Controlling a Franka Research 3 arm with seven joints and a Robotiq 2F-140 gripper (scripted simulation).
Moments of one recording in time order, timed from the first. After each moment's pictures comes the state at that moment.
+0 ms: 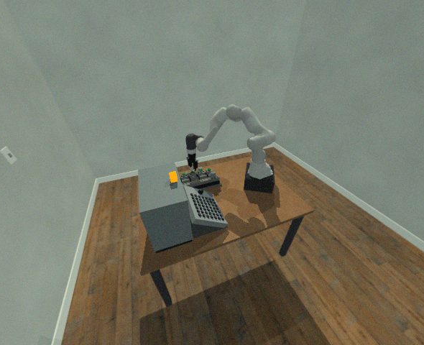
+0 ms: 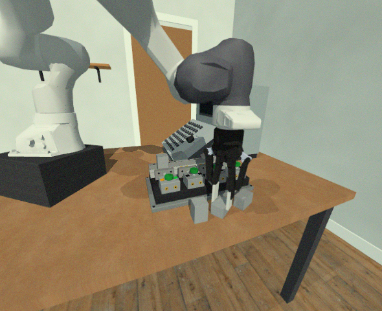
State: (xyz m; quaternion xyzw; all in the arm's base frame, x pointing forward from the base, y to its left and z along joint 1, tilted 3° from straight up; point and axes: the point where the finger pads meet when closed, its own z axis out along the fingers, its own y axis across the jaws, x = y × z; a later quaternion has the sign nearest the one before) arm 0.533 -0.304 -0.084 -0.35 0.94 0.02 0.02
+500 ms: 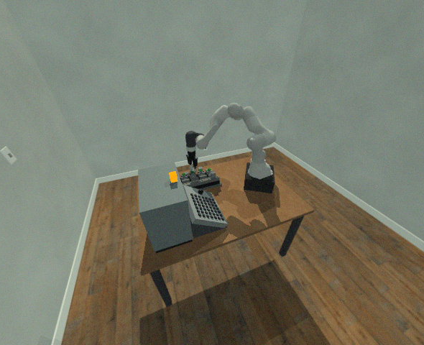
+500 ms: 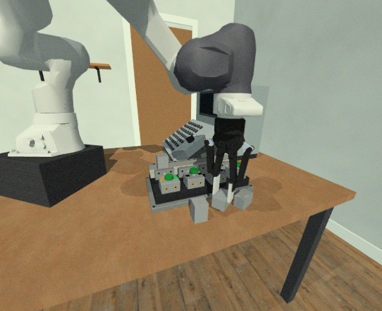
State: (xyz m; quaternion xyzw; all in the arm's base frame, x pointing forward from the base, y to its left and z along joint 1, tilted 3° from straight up) arm 0.534 -0.305 -0.058 -0.34 0.94 0.02 0.02
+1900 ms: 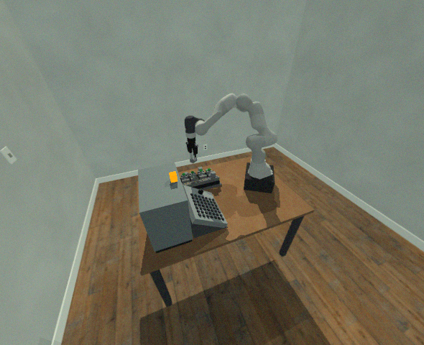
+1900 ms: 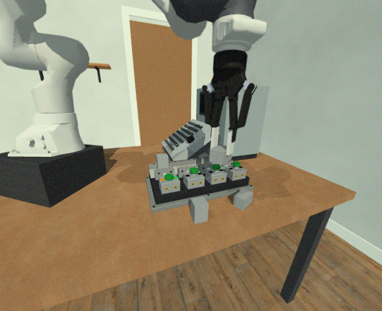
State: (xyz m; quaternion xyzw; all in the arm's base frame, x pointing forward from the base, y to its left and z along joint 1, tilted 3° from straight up) arm 0.520 -0.300 0.083 -0.33 0.94 0.02 0.01
